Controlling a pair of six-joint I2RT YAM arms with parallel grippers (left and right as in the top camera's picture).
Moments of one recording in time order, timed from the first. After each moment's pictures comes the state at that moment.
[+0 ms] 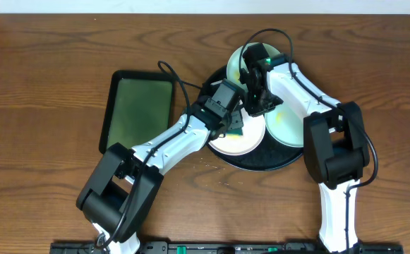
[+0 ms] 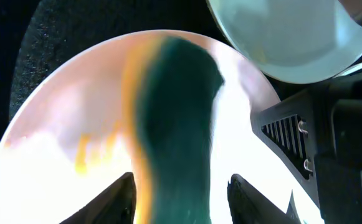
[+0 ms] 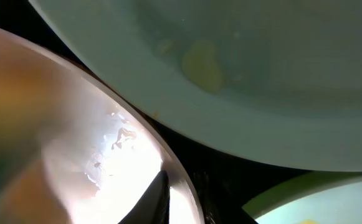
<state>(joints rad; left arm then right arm) -0.65 1.86 1.18 -0.34 0.00 -0.85 0.37 2.24 1.71 -1.00 -0.02 0.00</state>
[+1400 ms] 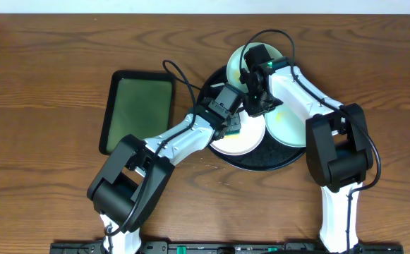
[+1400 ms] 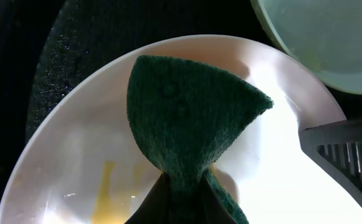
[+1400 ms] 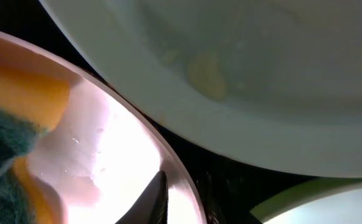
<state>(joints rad) -0.65 1.94 1.18 -0.31 -0.09 -0.80 0.37 2.21 1.65 -0.92 -0.04 0.00</state>
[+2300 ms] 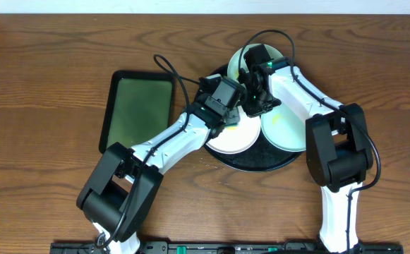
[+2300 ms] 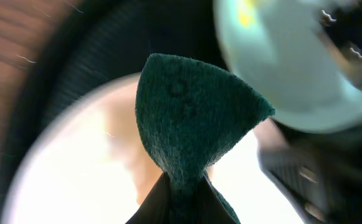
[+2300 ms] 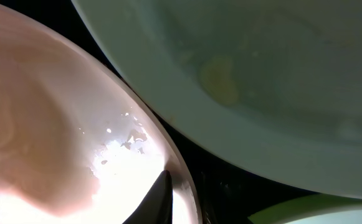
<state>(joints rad) -0.64 1.87 1.20 -0.32 -0.12 -0.83 0.37 2.21 1.65 -0.92 -0.08 0.00</state>
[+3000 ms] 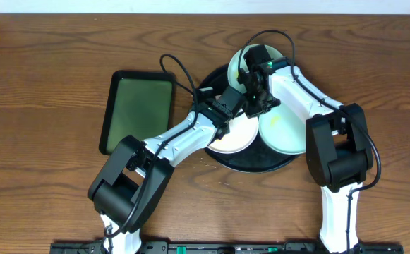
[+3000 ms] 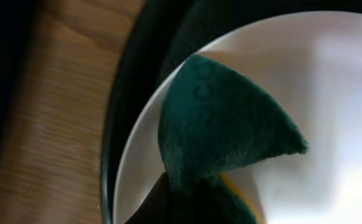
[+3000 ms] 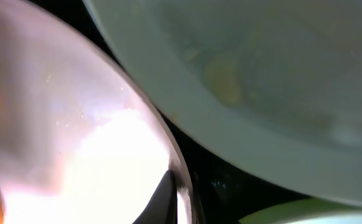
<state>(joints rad) -0.66 1.94 1.22 -0.58 -0.38 -0.83 0.37 2.21 1.65 -0.92 -0.12 0.00</state>
